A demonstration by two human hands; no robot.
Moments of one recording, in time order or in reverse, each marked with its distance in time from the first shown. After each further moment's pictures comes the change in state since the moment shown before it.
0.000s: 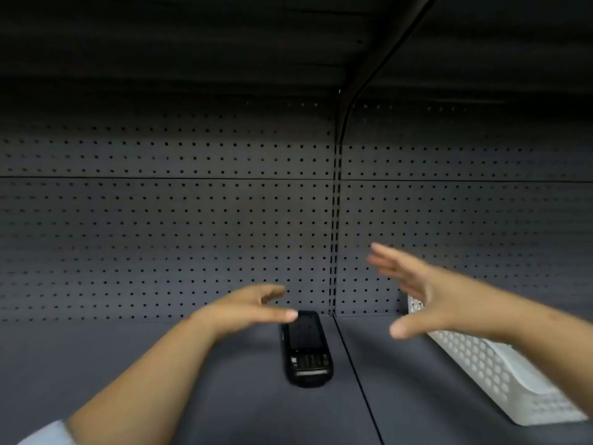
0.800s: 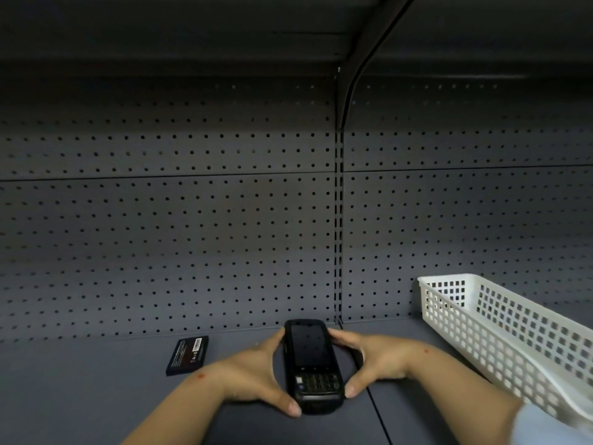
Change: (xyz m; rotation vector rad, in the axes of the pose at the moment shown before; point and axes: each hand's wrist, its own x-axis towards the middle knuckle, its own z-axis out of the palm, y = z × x) left_hand 0.035 -0.053 0.036 0.218 -0.181 -0.121; right_hand 0.106 0.108 0.083 -0.011 -0.302 0.279
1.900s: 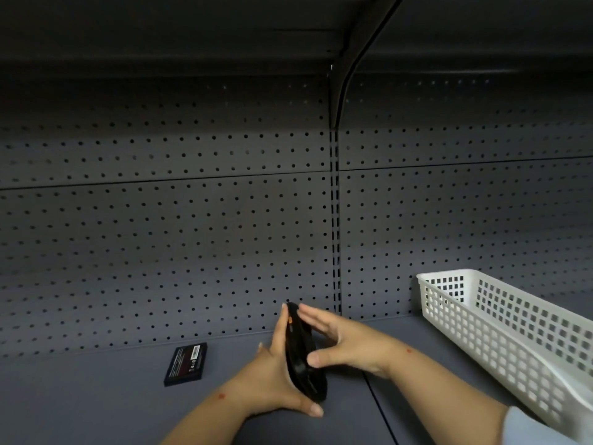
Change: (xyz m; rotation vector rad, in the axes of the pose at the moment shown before) left_hand 0.007 0.007 0.021 -0.060 0.199 0.115; right_hand 0.010 -0.037 0.017 0.331 0.119 -0.276
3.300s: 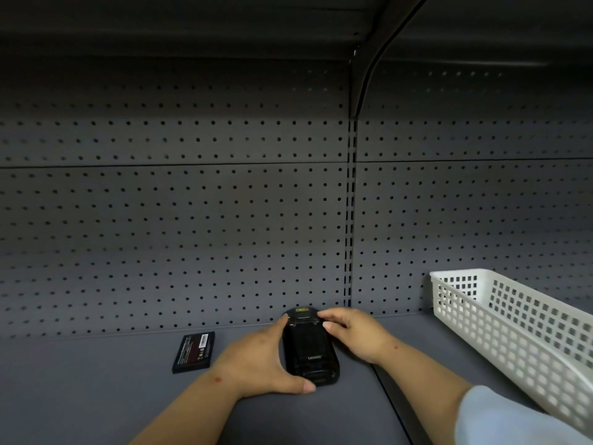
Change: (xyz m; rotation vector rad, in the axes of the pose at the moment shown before) left_hand -0.001 -0.019 -0.019 0.289 0.091 -0.045; right_hand 0.033 0.031 -0.003 -0.503 0.351 0.106
